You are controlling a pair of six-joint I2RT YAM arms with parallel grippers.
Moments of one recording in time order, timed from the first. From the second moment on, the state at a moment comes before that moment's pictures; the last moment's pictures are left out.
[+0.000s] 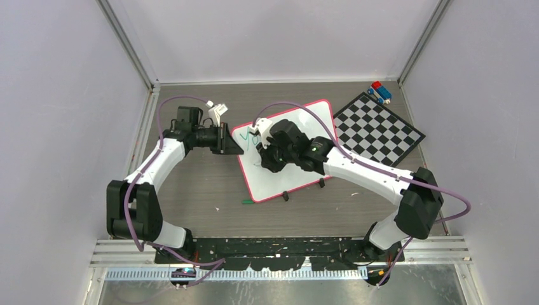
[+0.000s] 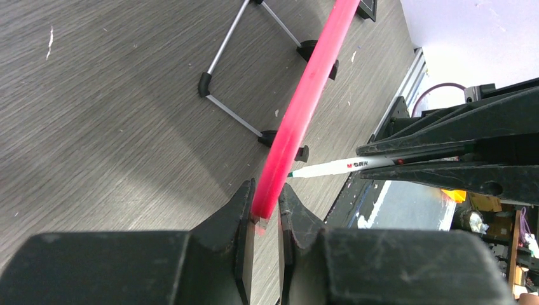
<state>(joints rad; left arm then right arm) -0.14 1.44 1.02 -0.42 0.92 -0.13 0.91 1.52 1.27 -0.44 -0.06 0.04</state>
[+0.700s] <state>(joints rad) -0.14 1.44 1.02 -0.42 0.91 -0.12 0.92 1.55 1.27 -0.45 -0.07 0.02</state>
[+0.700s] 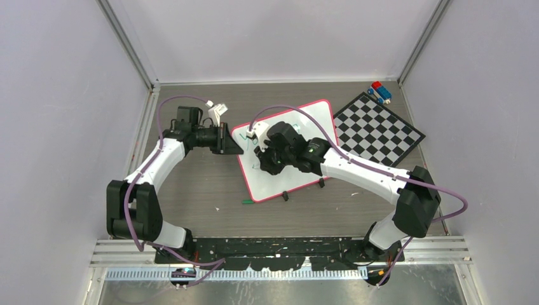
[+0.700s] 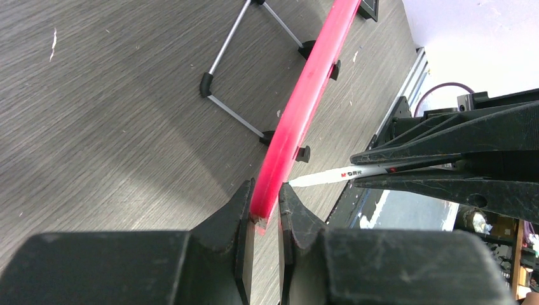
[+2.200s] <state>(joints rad) -0.14 1.44 1.02 -0.43 0.91 -0.11 0.93 1.57 1.35 -0.52 0.00 0.00</state>
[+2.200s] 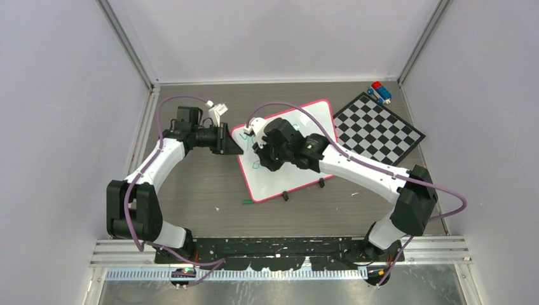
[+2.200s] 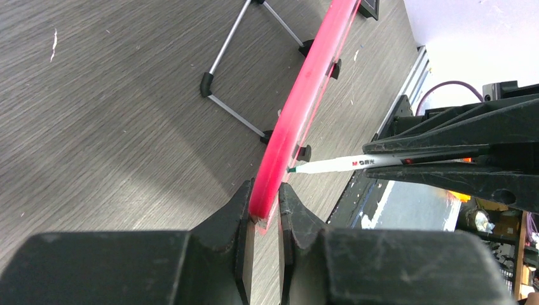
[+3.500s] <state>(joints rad) -0.14 1.44 1.03 -0.43 0.91 -0.11 0.89 1.51 1.28 -0.56 -0.02 -0.01</state>
